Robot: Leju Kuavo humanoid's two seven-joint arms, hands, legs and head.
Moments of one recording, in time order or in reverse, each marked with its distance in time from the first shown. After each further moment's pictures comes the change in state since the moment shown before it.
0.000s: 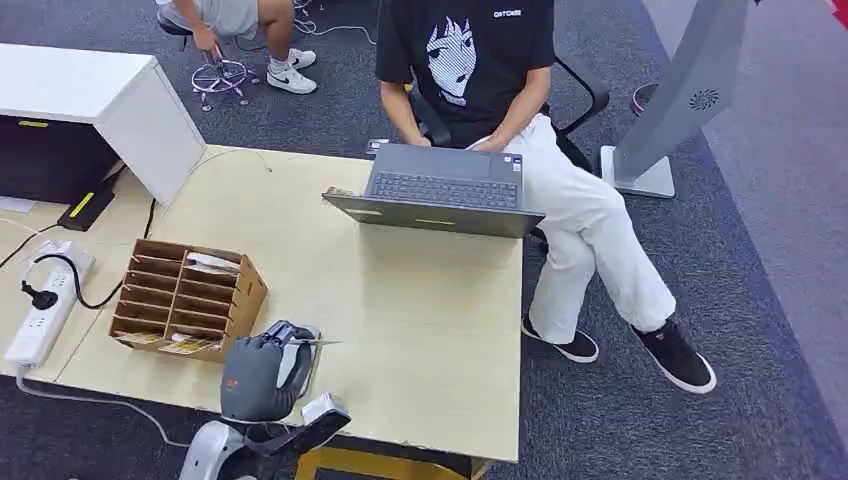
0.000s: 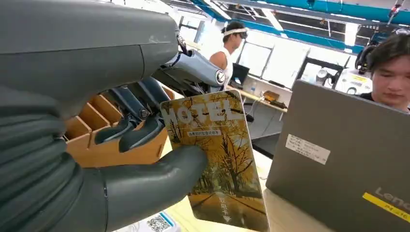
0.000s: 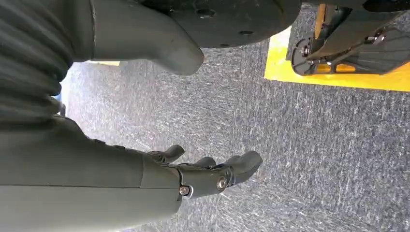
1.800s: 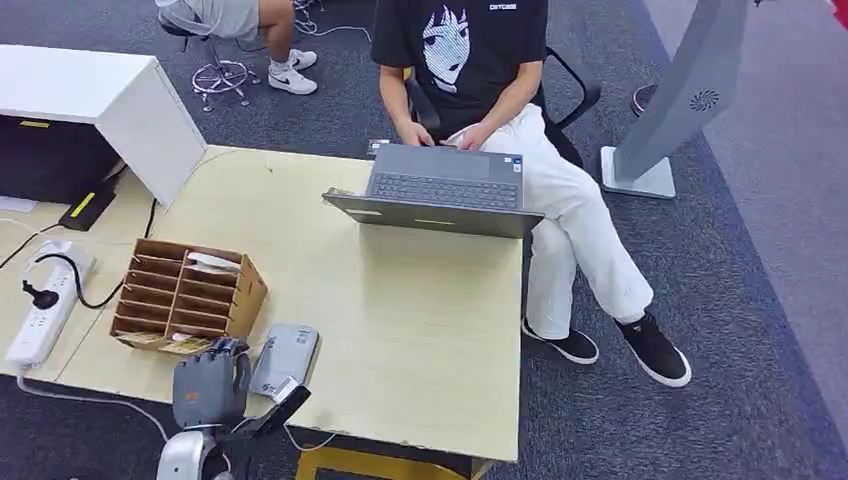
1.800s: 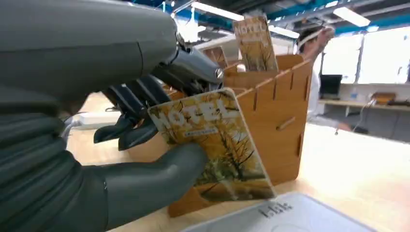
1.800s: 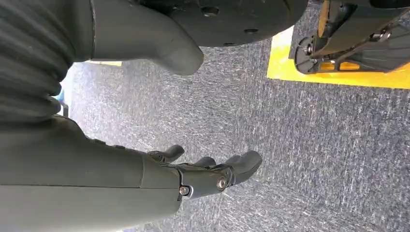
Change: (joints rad) left arm -0.037 -0.107 0.367 0.328 -0.333 0.123 0.058; right arm 0.002 0.003 -0.002 0.002 0.003 -0.004 0.008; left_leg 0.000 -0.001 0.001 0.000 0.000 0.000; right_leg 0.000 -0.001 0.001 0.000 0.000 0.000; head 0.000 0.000
